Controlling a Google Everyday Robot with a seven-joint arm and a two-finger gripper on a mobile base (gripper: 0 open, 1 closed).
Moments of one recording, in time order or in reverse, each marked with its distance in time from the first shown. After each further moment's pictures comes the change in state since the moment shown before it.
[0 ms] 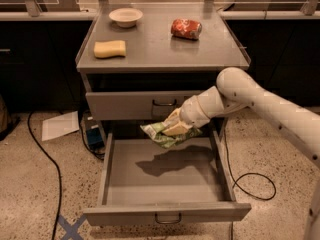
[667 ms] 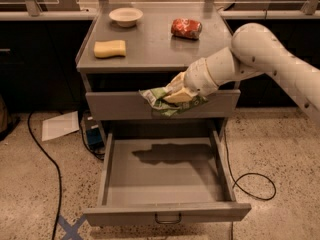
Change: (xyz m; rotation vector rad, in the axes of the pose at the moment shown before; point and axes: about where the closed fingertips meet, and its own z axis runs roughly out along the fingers) arm -0.097 -0.019 -0.091 0.168 0.008 -0.092
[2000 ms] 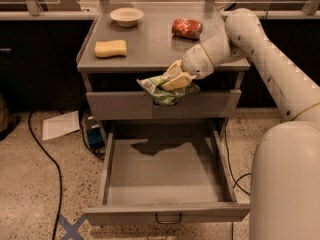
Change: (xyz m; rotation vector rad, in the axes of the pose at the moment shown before) arm -0.010 -0.045 0.008 -0.229 -0.140 -0.021
